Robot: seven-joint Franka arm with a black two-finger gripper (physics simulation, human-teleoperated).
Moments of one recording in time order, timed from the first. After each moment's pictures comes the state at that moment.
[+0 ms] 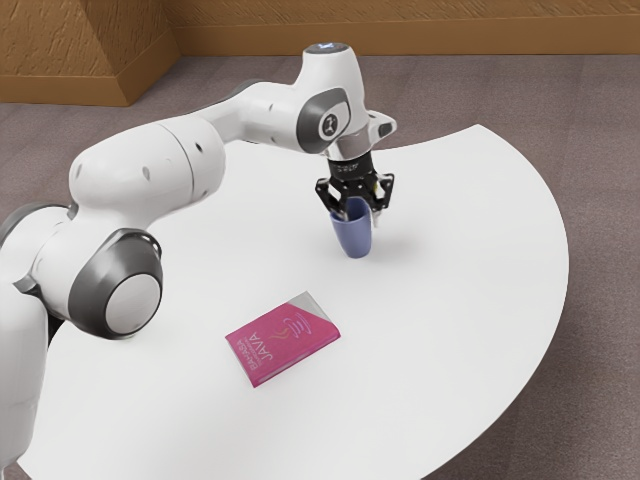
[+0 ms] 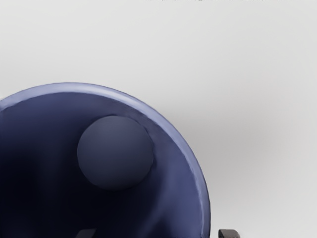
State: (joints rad) arm -0.38 0.70 0.12 -1.21 -0.13 1.85 -0.48
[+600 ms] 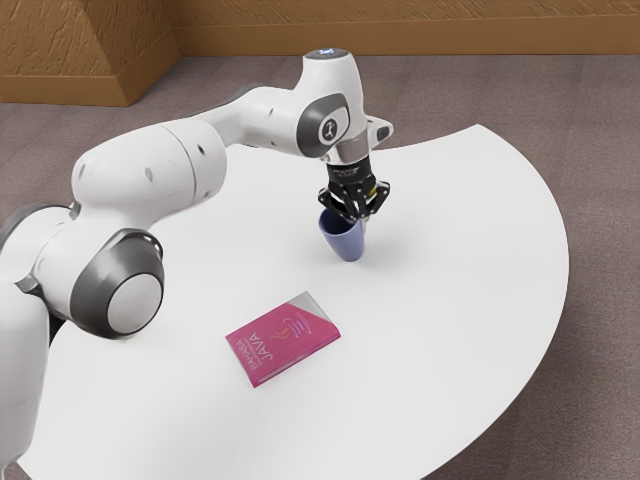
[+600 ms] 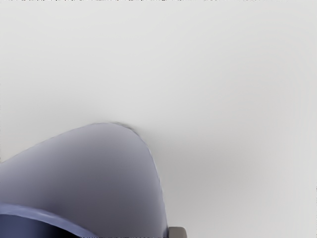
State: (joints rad) arm -0.38 0.70 0.12 -1.23 -0.12 1.85 -0.55
